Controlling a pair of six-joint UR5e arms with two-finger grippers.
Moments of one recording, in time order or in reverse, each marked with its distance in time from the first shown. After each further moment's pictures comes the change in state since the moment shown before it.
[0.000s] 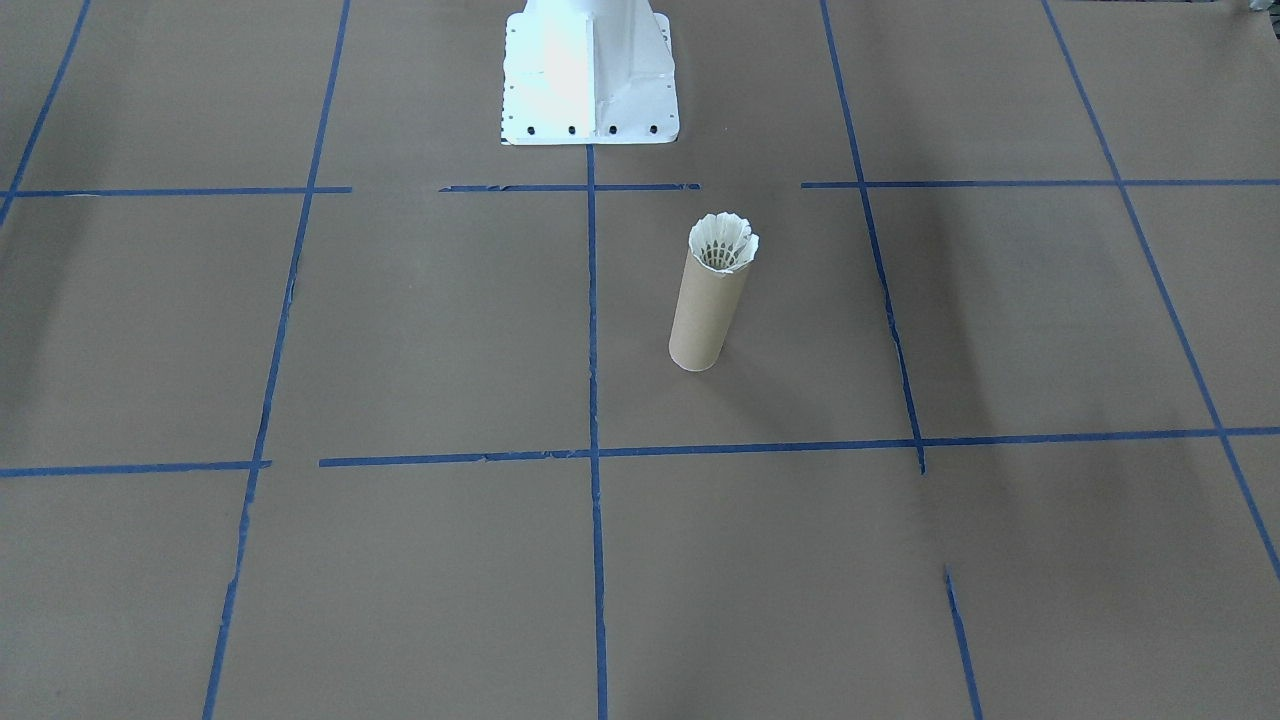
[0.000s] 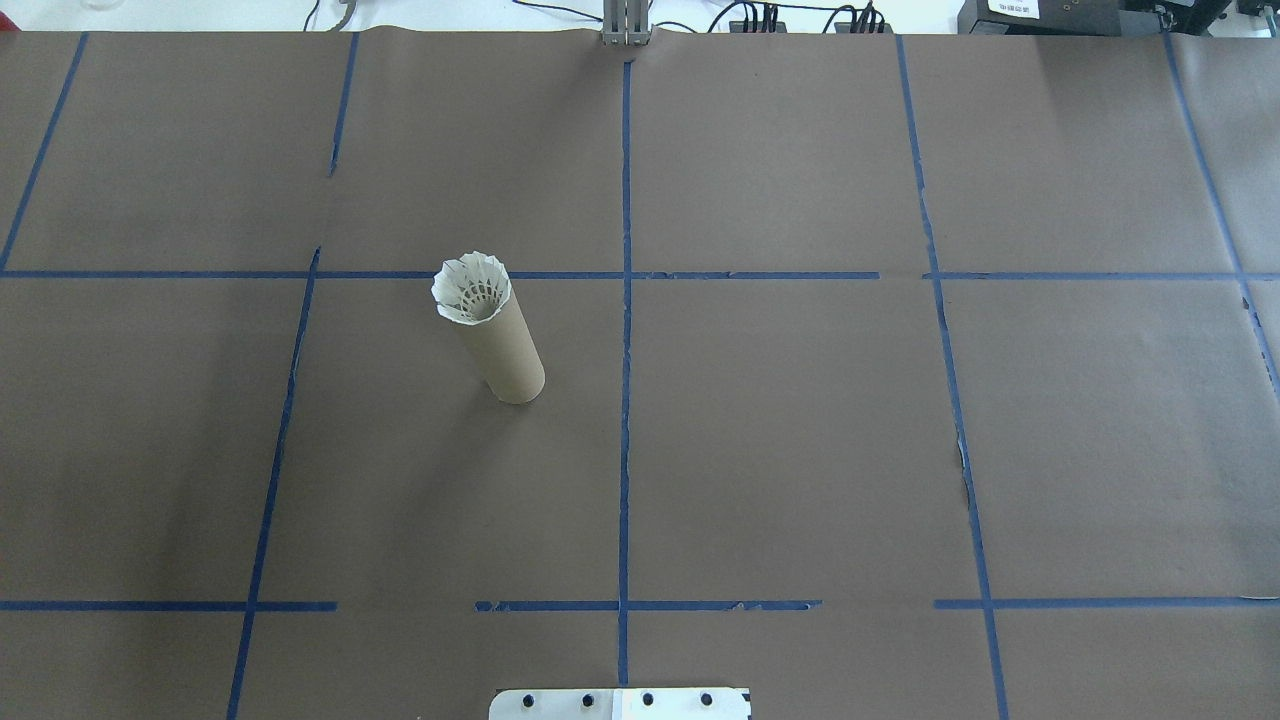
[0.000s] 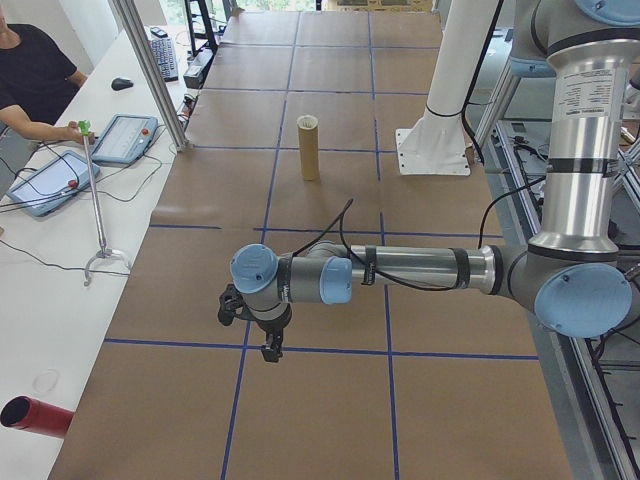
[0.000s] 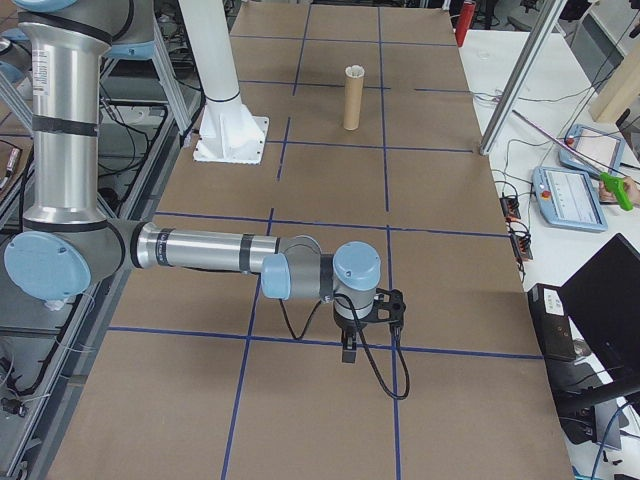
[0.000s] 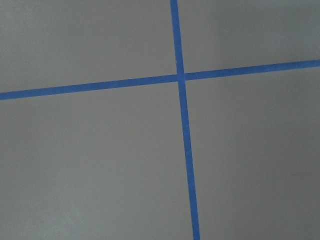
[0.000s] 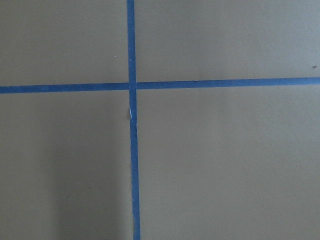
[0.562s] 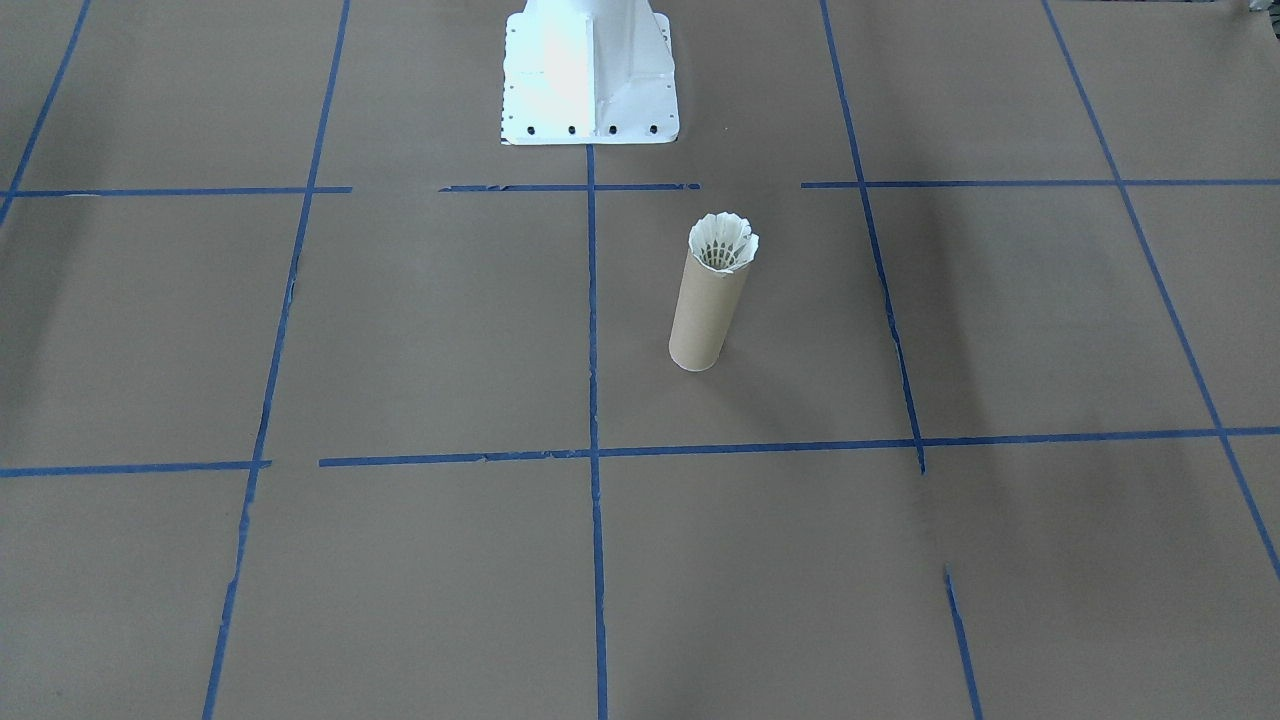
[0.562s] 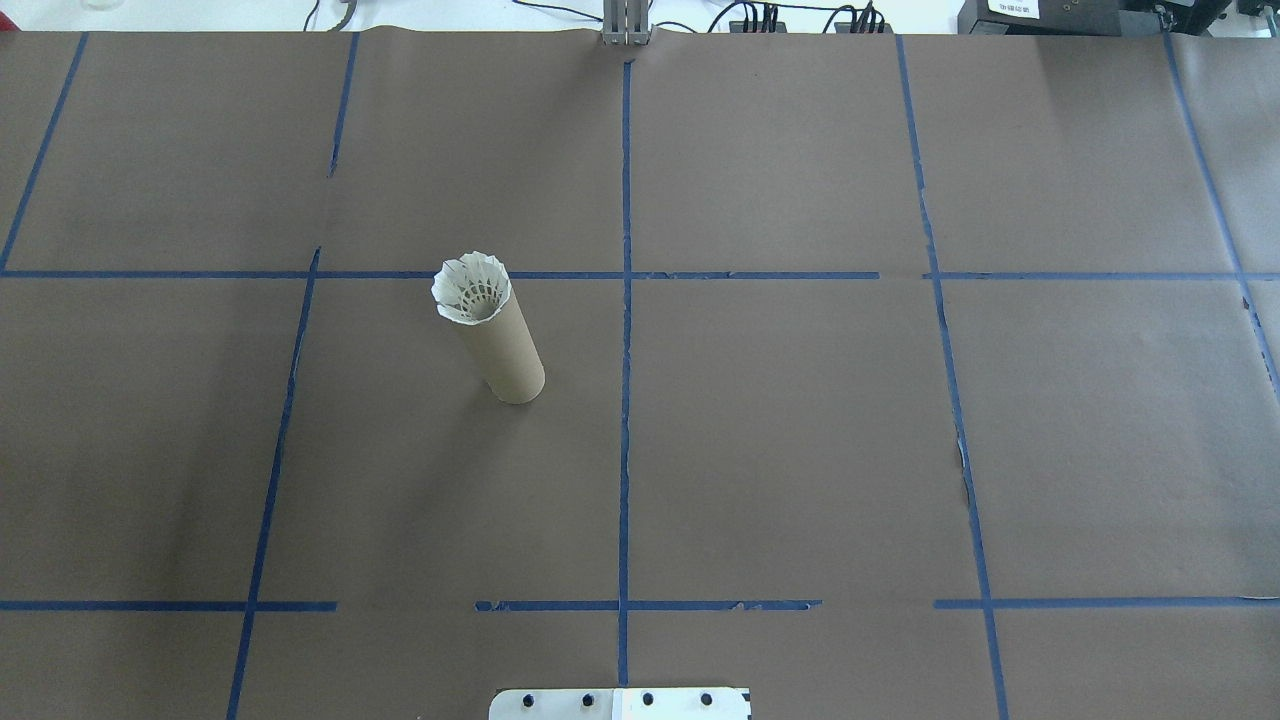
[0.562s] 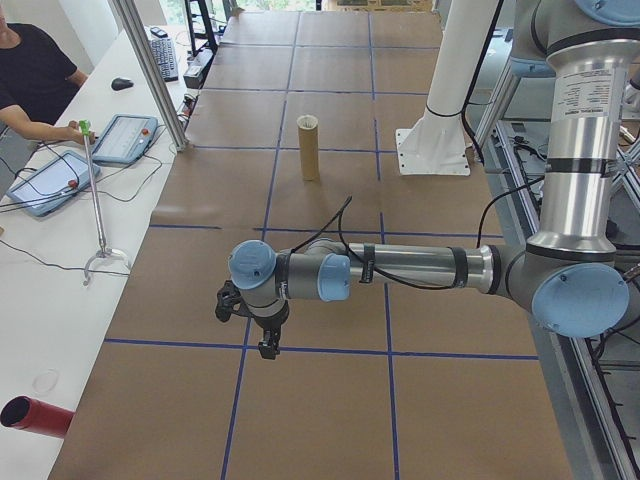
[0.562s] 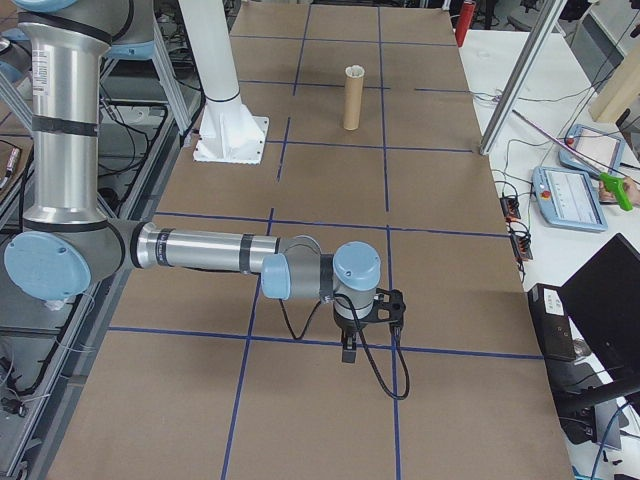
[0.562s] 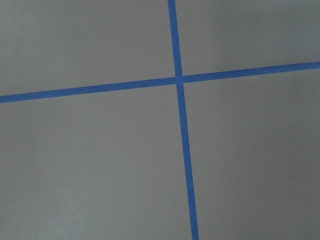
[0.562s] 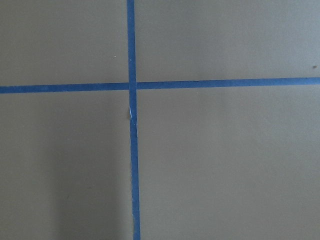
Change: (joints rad) left arm 0.000 -0.011 -0.004 0.001 0.001 0.000; right arm 0.000 0.000 0.000 0.000 0.000 0.000
